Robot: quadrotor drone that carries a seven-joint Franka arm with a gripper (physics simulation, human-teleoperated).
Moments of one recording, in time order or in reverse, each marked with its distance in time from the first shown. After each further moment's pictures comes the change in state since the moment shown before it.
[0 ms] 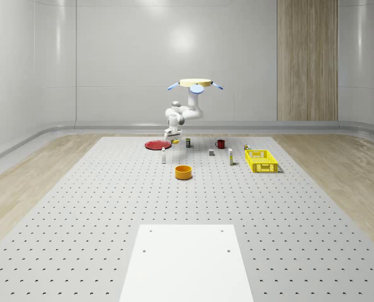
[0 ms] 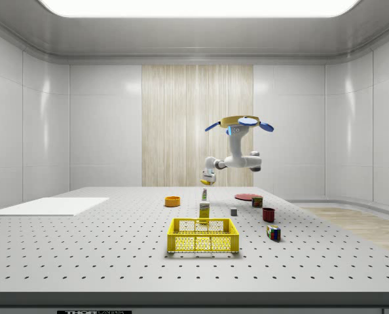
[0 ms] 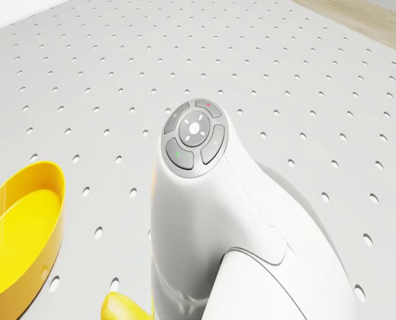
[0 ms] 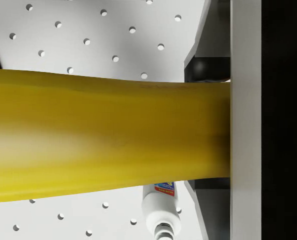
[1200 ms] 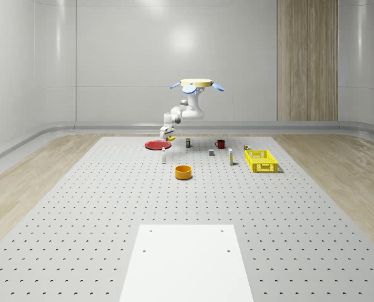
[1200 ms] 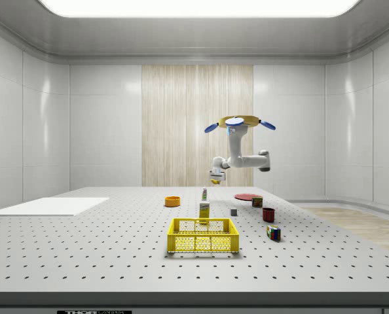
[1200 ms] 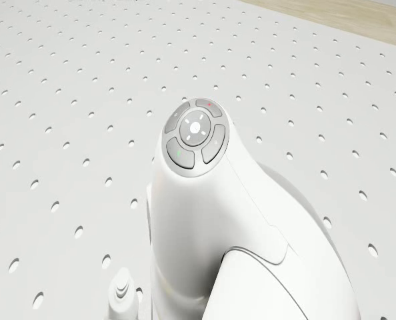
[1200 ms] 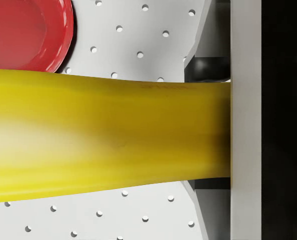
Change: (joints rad) arm -0.002 -0.020 0.002 0.001 0.012 0.022 -0.720
